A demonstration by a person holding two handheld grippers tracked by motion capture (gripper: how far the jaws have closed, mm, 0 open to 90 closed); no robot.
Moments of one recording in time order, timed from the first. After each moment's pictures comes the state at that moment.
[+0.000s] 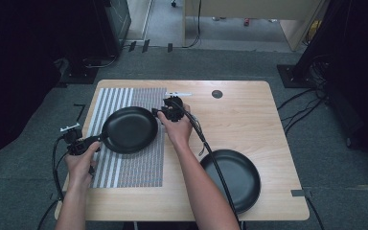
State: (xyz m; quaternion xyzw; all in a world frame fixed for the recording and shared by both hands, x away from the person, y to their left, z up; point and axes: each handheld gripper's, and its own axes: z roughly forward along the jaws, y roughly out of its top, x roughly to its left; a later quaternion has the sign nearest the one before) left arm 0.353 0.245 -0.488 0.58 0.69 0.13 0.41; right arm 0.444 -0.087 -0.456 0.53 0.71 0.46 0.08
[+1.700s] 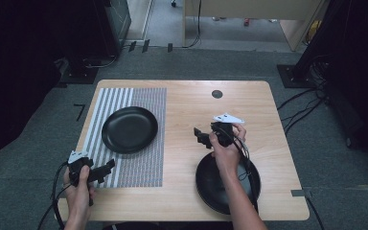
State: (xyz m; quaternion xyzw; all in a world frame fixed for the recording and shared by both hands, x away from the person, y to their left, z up) left arm 0.258 0.211 -0.490 0.66 0.63 0.17 0.38; right arm 0.335 -0.224 -0.444 0.53 0.70 0.45 0.17
